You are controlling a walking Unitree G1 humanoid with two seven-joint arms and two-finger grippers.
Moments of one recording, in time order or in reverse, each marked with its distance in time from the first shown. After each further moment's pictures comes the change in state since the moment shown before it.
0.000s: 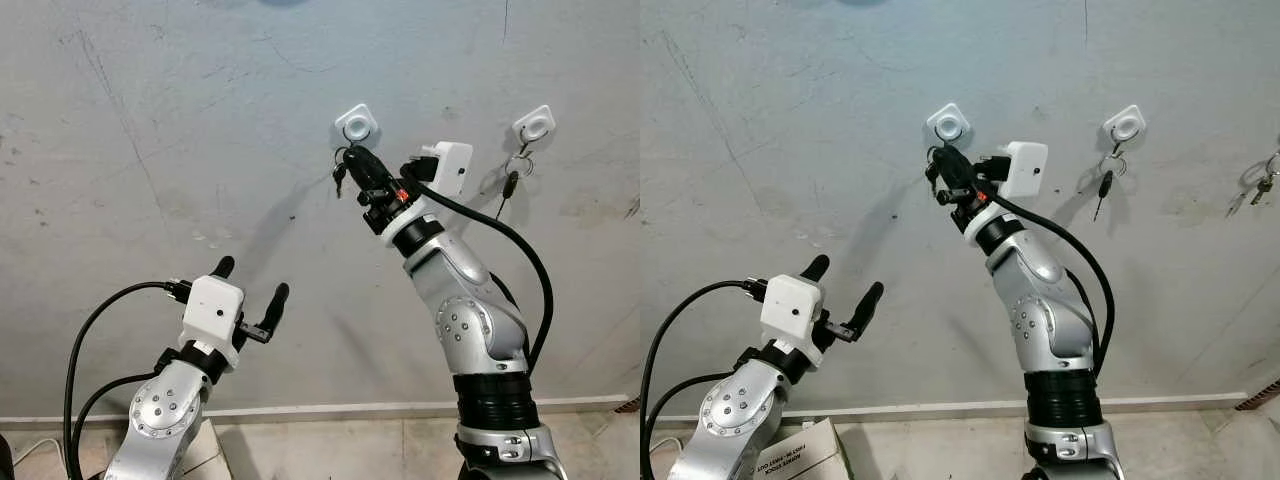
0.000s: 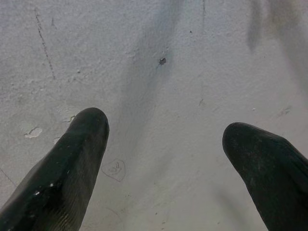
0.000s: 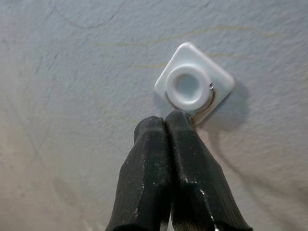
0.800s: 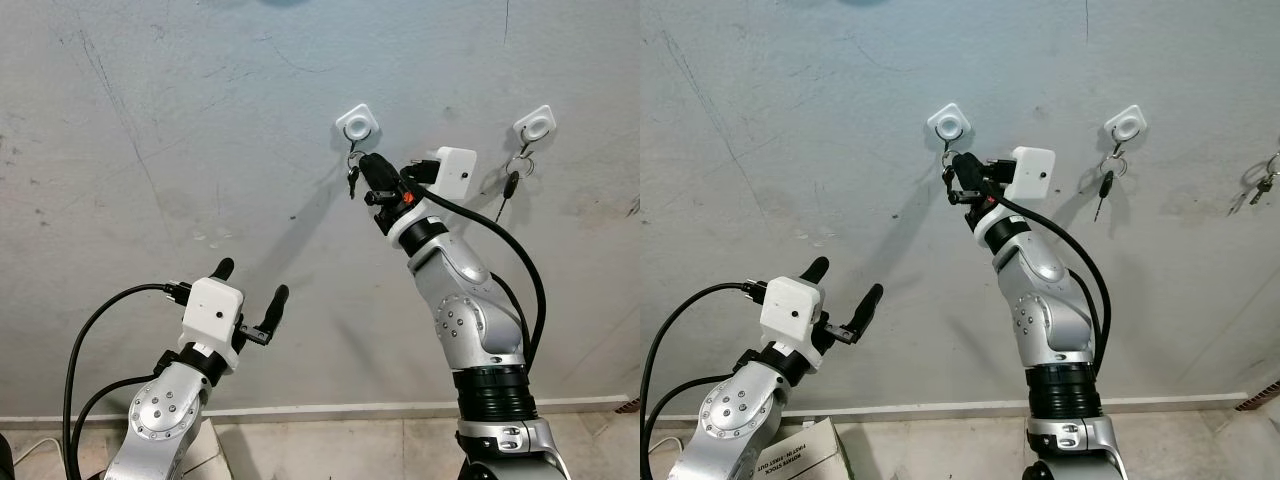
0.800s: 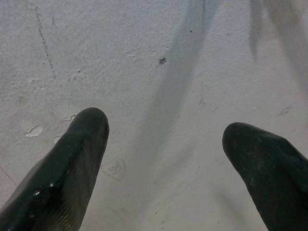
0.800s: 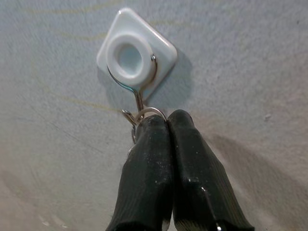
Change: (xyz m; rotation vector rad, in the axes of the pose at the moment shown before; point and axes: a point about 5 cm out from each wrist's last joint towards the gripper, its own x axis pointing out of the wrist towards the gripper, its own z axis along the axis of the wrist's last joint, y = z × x) left arm -0.001 0.000 0.000 -0.002 0.001 0.000; right arm 0.000 -0.018 -0.012 -0.071 0.045 -0.134
